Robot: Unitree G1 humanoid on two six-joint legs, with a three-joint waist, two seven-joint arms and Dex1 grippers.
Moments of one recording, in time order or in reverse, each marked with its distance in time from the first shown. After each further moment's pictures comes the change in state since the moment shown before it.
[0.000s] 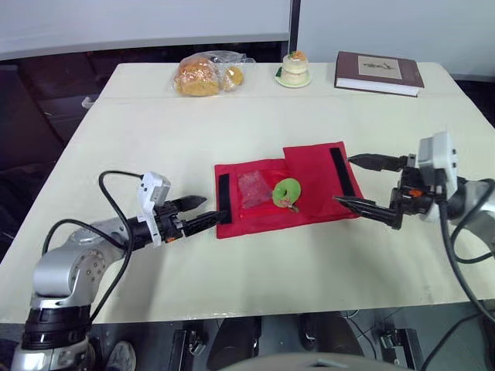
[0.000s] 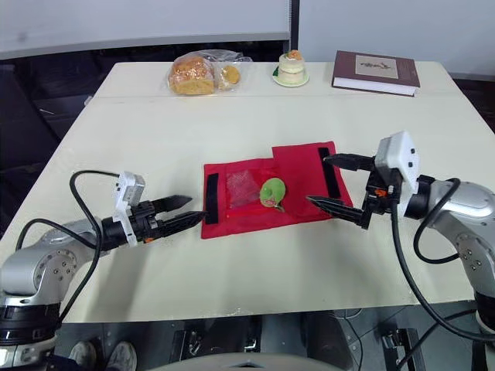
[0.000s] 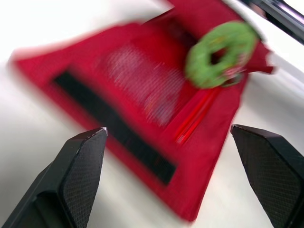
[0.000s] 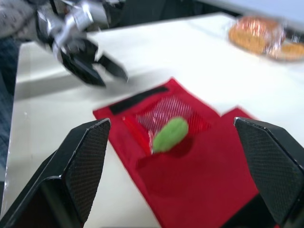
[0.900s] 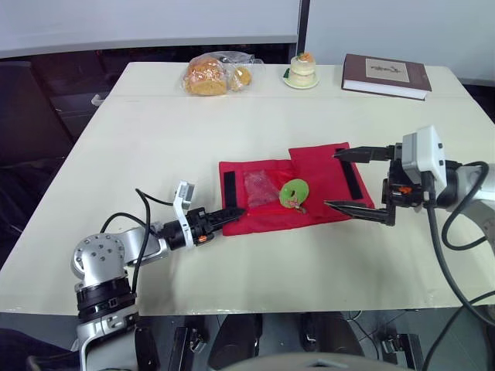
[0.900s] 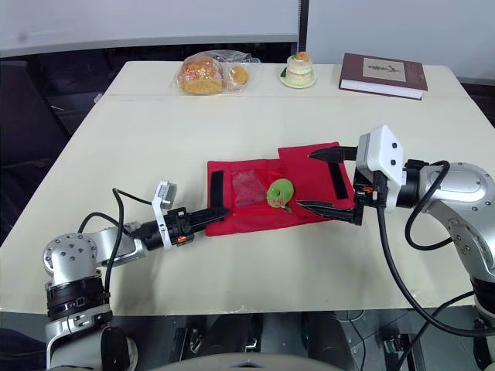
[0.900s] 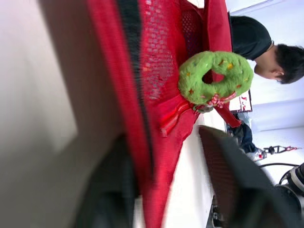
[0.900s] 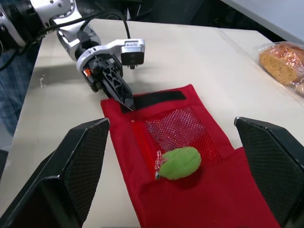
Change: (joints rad) left arm -0.226 -0.322 0.230 0.206 -0.462 0.692 0.527; right arm -0.124 -0.048 0.125 0.008 -0.107 -0.072 0.066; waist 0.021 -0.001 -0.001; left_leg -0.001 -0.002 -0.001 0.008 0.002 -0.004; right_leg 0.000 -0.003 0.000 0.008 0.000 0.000
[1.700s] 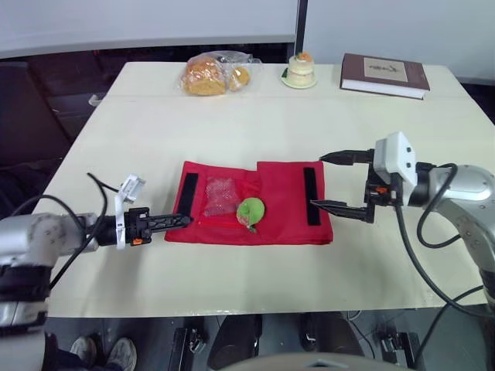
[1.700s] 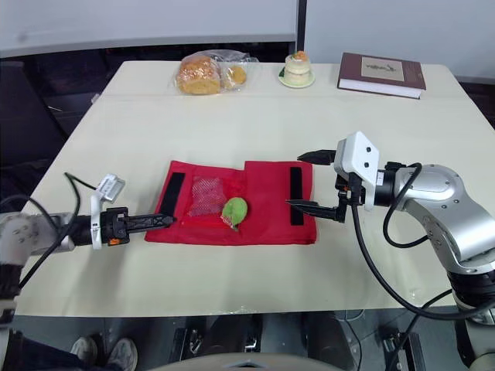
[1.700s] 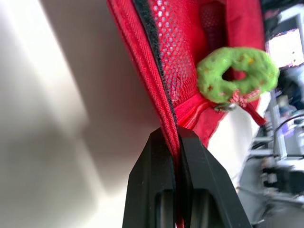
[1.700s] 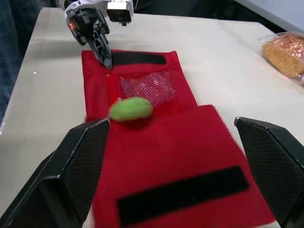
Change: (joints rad) left arm -0.071 0.629 -0.458 0.288 0.366 -0.359 -0.813; right arm -0.076 0.100 0.141 0.086 -0.127 -0.022 -0.025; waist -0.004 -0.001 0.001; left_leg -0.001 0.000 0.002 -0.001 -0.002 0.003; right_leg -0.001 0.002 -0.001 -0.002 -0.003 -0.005
